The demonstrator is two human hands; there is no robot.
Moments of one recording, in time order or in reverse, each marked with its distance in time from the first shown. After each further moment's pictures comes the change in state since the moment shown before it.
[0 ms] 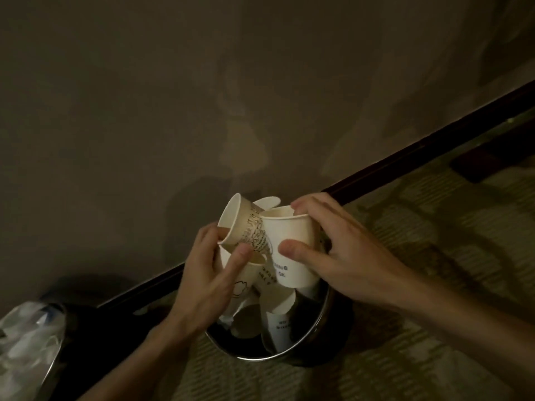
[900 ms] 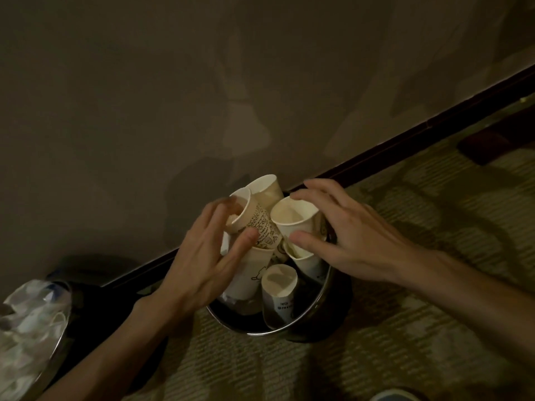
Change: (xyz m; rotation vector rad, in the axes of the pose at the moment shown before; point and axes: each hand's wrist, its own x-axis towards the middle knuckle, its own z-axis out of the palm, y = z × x) left_hand -0.001 0.005 -0.015 0.502 -0.110 0.147; right_hand -0.004 0.033 0.004 -0.300 -0.088 -0.056
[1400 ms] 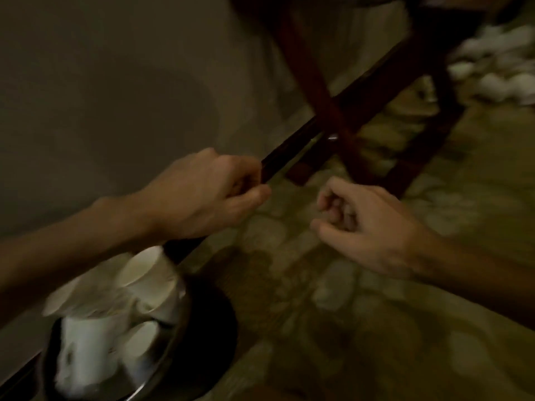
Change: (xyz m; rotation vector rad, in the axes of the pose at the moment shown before) left_hand 0.101 0.237 0.008 0.218 -0.277 0.817; right_hand -0.172 -0.011 -0.162 -0.179 0.373 0.420
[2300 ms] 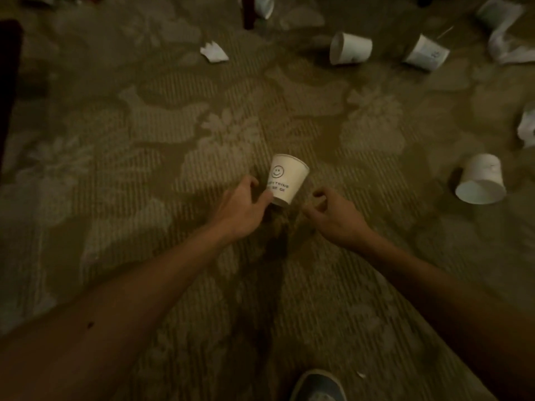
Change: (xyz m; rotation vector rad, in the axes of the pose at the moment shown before) left_hand 0.155 0.520 0.387 -0.574 -0.647 0.148; right_hand -0.493 0.294 -0.077 0.218 0.577 1.389
